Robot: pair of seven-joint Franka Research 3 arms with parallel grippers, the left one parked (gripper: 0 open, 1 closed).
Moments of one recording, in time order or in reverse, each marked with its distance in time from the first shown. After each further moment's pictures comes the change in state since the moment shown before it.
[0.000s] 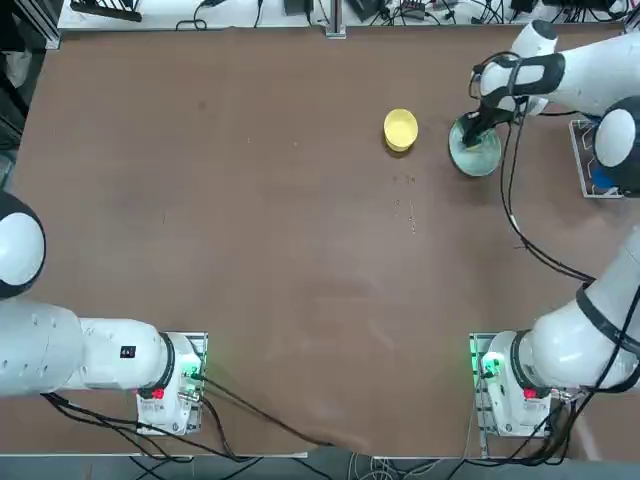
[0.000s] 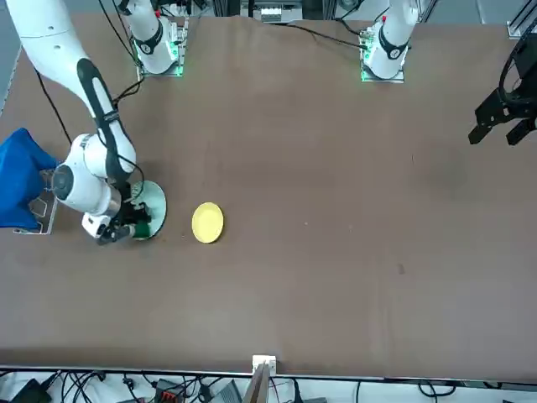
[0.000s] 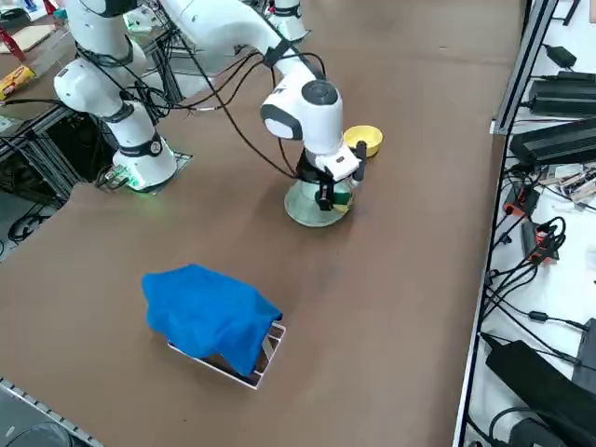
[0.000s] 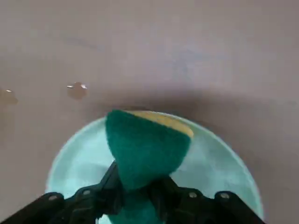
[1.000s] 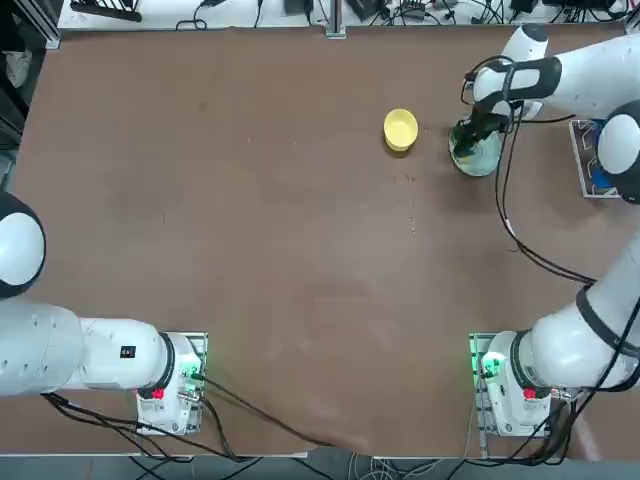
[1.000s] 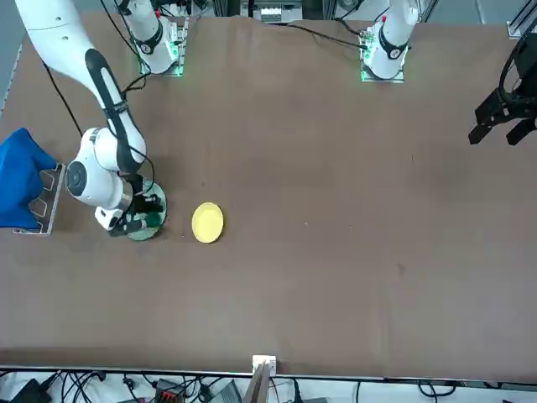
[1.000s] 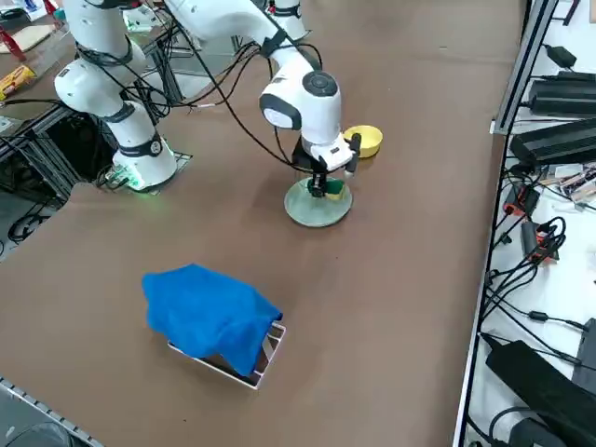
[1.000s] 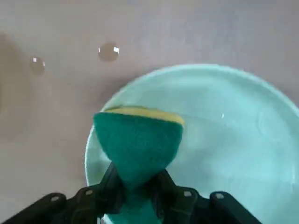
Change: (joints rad) arm 0.004 -0.065 0.024 -0.083 0.011 -0.066 0.058
